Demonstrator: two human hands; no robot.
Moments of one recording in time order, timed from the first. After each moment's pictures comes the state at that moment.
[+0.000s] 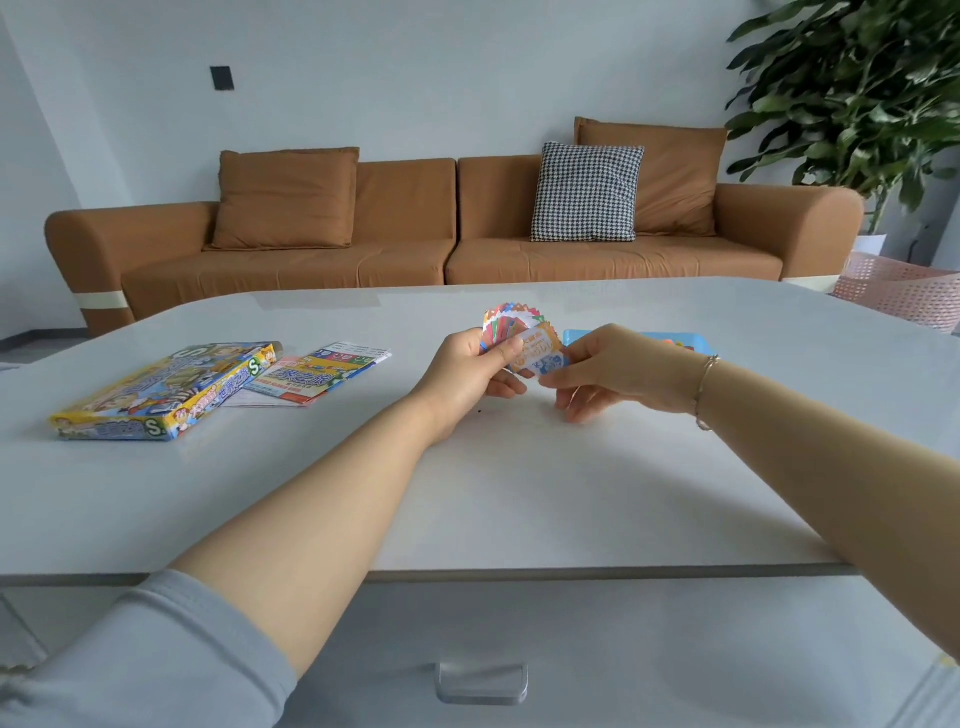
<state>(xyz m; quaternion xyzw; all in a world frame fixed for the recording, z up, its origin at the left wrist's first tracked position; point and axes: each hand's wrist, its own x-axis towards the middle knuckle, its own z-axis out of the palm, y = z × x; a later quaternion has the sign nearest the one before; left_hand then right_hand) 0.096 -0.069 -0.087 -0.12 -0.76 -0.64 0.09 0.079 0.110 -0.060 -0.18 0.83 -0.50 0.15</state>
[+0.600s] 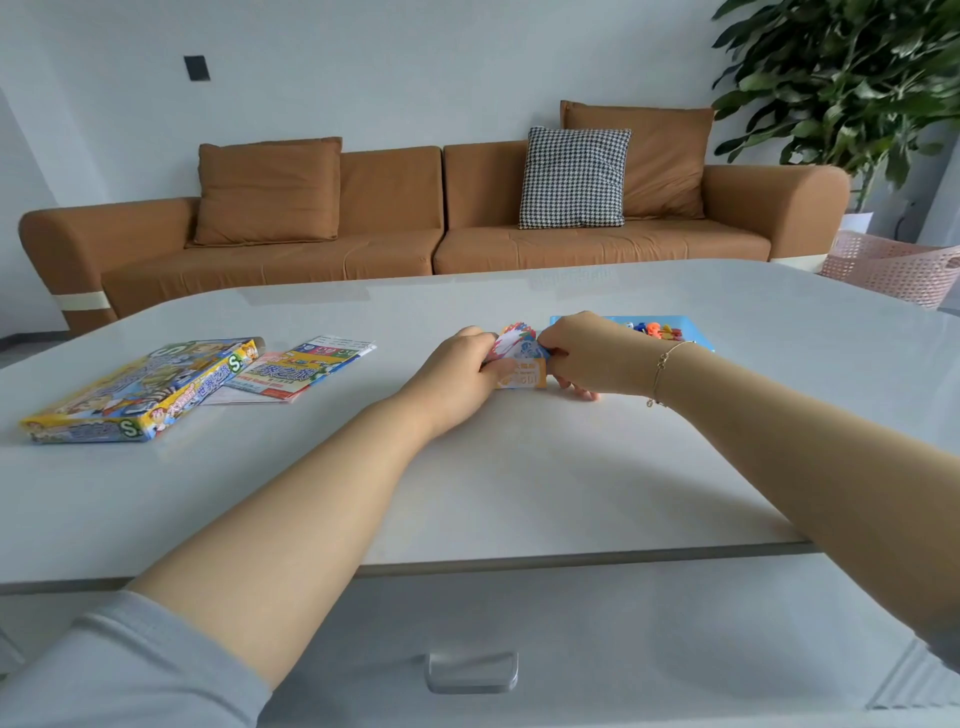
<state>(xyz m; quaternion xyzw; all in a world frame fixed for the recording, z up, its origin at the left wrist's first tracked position) 0.095 -0.068 -0.088 -0.15 -0.94 -0.27 0.16 0.081 0.098 -0.059 -0.23 0.96 -0.14 -0.05</state>
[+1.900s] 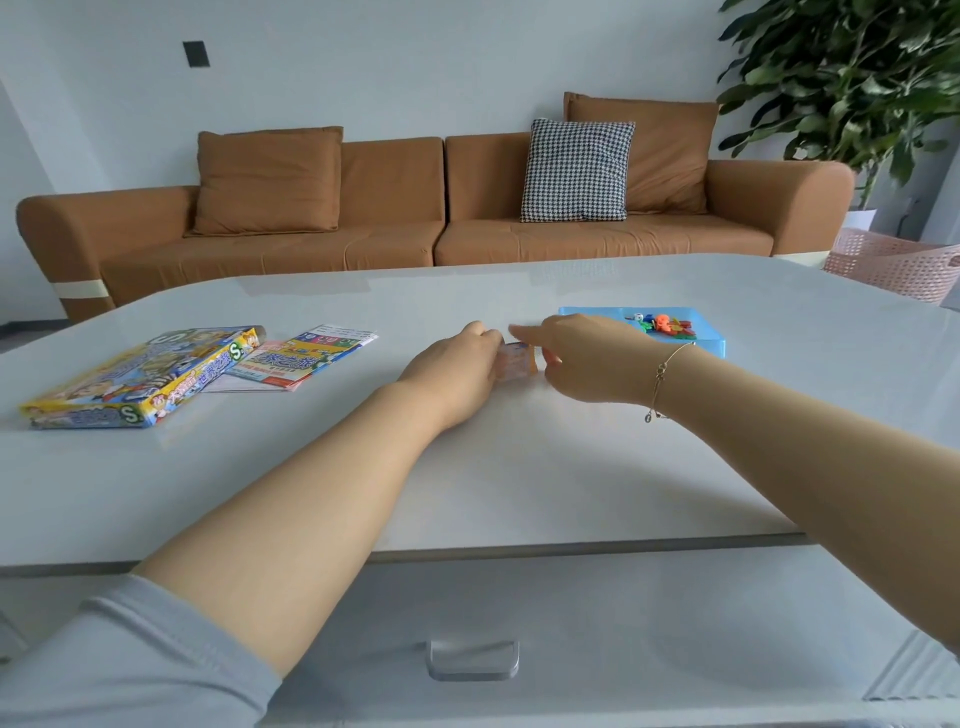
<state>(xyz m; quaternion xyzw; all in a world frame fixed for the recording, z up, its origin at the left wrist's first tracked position) 0.099 -0.072 -0.089 -0.13 -0.98 -0.05 0.14 0.094 0.094 -0.063 -0.28 0.96 -0.03 -0.09</state>
